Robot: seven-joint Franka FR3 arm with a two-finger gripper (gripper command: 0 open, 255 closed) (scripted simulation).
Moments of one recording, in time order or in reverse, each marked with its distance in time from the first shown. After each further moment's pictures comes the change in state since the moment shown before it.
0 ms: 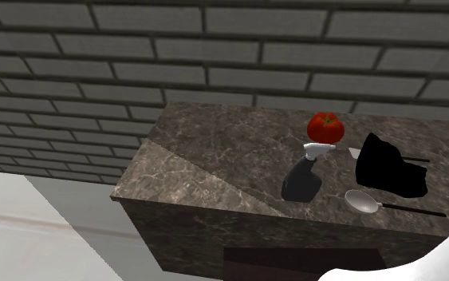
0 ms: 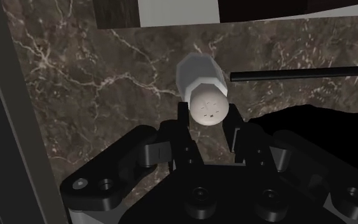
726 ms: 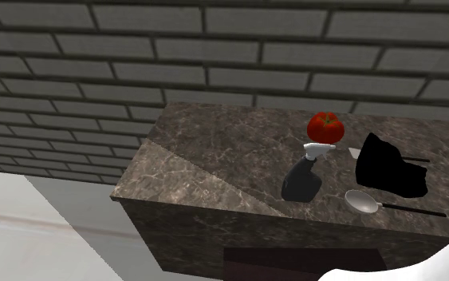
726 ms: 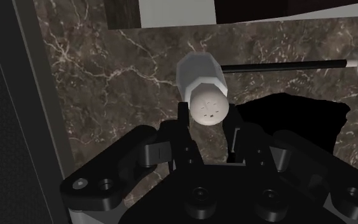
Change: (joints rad) arm 0.006 -0.046 -0.007 0.099 -0.028 -0.138 0.019
